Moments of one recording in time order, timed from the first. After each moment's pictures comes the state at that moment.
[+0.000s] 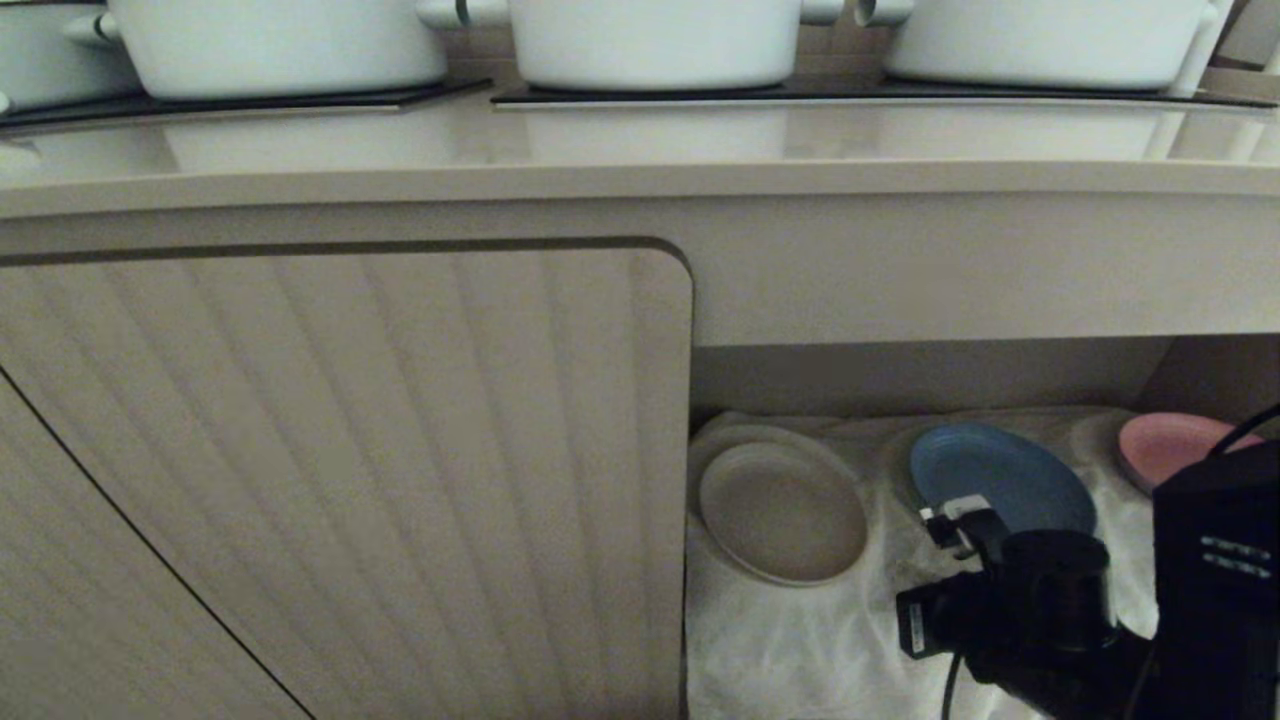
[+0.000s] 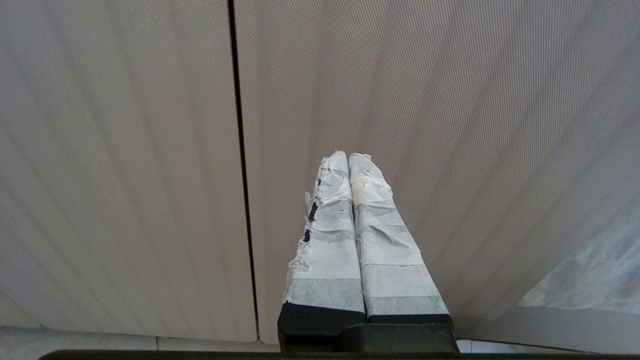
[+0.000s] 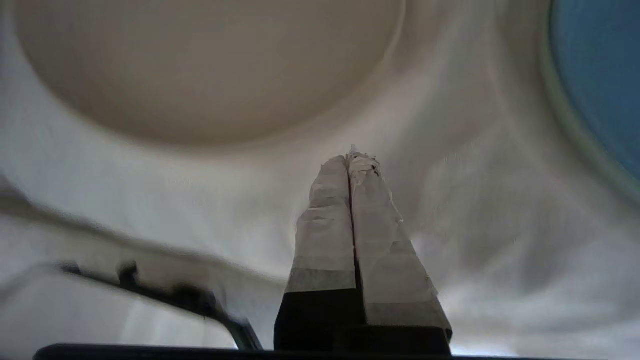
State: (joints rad) left arm 0.00 0.00 0.00 0.00 0.03 -0.12; right arm 0.41 2.14 -0.15 -1.52 -0.15 0.09
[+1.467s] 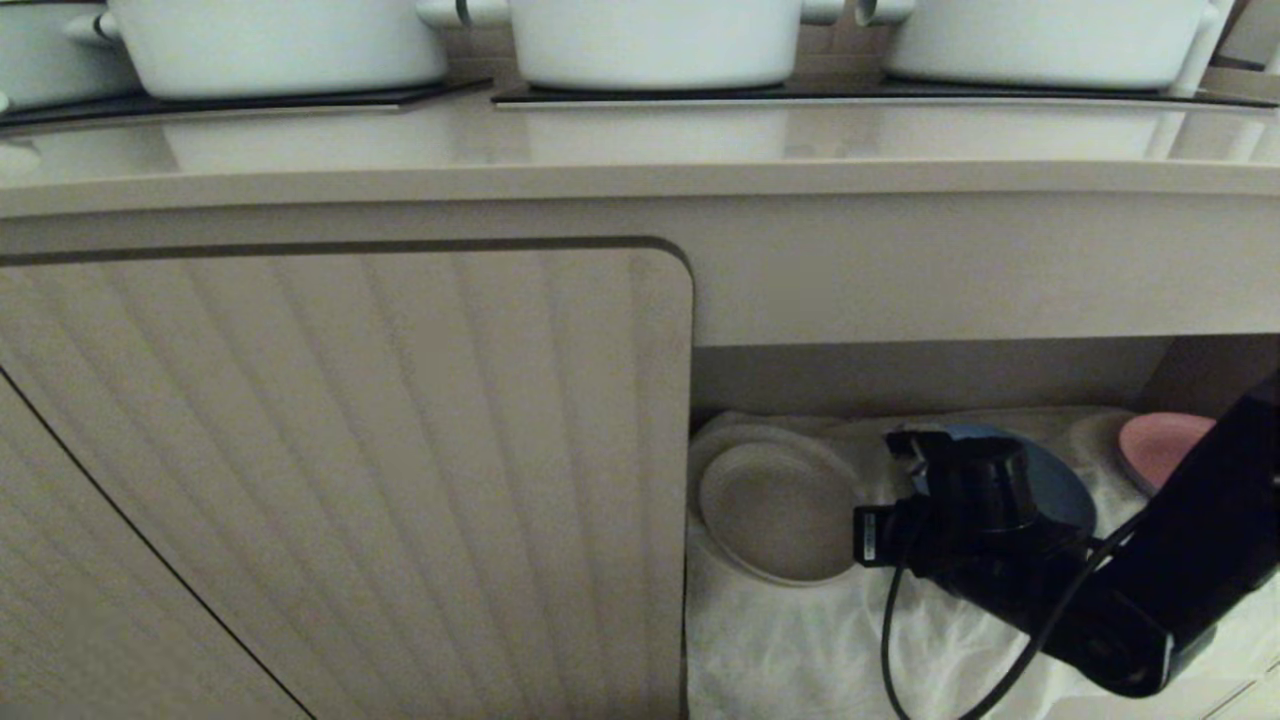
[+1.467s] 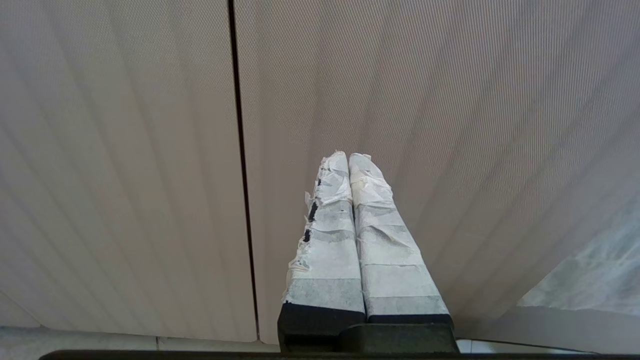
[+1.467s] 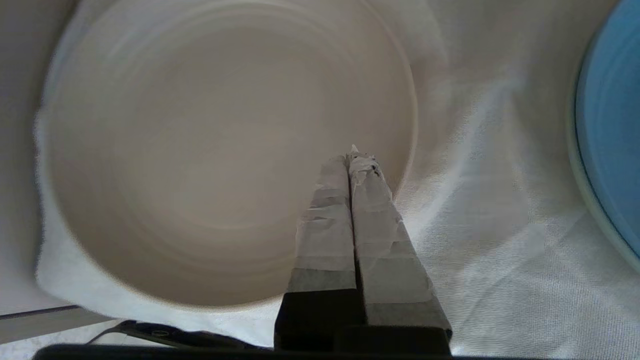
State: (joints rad) left arm 0.00 0.00 0.00 0.00 0.03 -0.12; right arm 0.40 2.04 -0.54 -0.96 -0.14 0.23
